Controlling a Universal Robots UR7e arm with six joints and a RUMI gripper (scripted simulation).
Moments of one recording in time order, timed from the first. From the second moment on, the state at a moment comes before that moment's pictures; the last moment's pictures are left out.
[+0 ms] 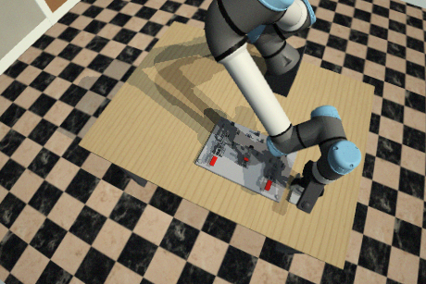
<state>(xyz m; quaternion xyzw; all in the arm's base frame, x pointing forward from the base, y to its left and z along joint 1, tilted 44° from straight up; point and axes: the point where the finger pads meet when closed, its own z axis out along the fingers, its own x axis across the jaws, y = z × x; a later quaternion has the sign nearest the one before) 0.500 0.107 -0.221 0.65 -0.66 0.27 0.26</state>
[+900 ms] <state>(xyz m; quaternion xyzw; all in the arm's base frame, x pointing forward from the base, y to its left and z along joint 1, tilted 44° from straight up) 0.500 0.159 -0.169 0.65 -0.66 0.27 0.26</state>
